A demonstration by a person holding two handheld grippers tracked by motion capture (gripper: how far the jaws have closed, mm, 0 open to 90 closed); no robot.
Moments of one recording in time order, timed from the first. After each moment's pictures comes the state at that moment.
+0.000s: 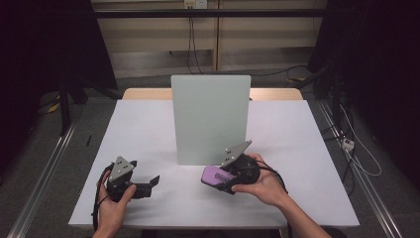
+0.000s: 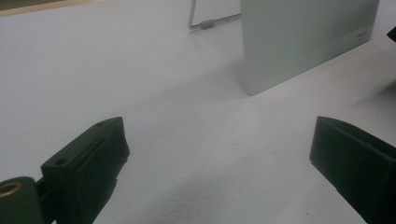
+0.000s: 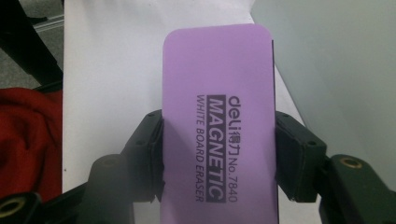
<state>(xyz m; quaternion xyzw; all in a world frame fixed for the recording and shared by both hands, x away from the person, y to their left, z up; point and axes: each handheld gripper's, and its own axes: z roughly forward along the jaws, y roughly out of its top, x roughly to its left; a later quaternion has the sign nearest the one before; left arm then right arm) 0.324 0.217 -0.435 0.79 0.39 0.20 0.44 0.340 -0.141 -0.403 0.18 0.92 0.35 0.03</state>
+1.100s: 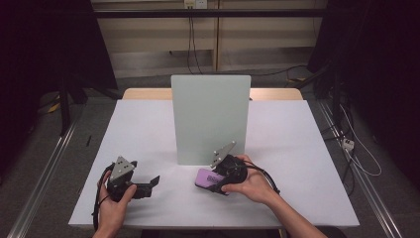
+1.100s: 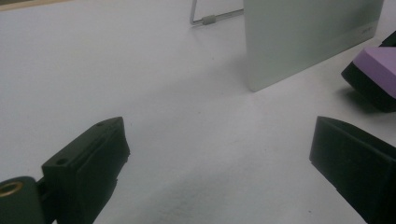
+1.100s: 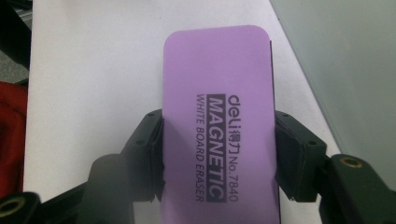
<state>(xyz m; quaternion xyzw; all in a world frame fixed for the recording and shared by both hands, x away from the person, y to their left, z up) 0.324 0.217 -0.436 0.79 0.39 0.20 0.43 0.356 -0.117 -0.430 0.17 0.93 0.31 0.01</state>
